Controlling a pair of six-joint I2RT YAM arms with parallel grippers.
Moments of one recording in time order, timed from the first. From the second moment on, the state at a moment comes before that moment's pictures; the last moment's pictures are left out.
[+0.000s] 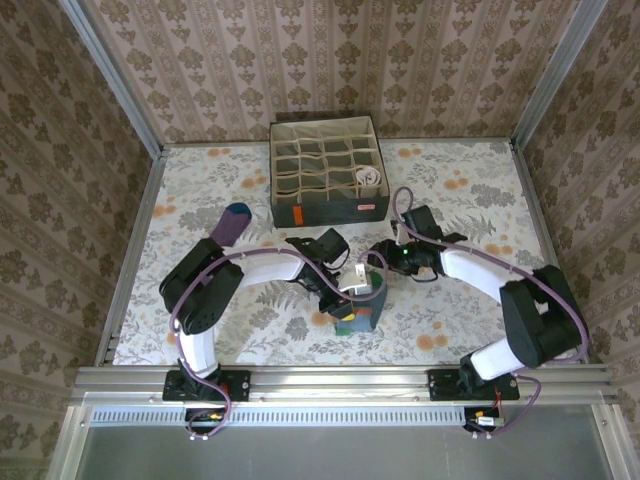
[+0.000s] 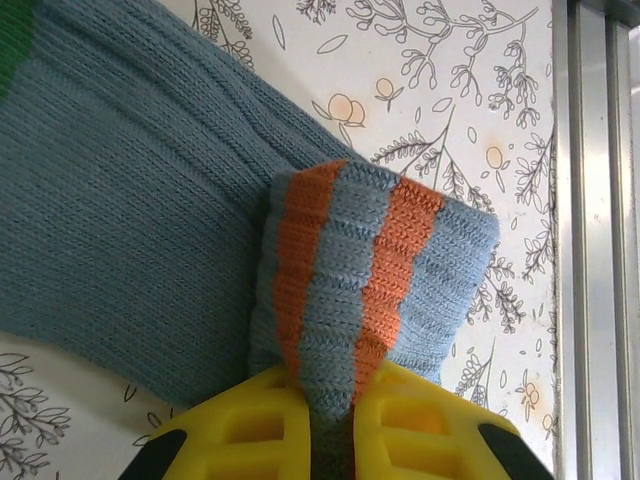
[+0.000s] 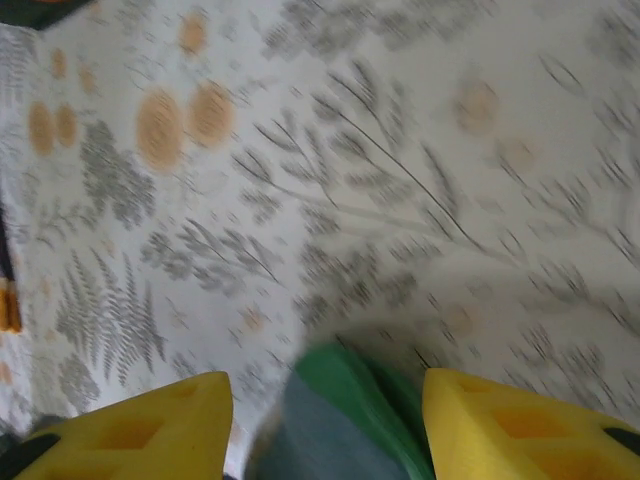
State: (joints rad) left arm -0.90 1.84 1.07 -0.53 0.66 0.45; right arm 0.36 1.45 0.76 -0.33 -0.37 0.60
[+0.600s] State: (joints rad) left arm -0.93 1.83 1.08 -0.54 0.62 0.43; right arm 0.47 1.59 0.70 -0.22 -0.39 0.67
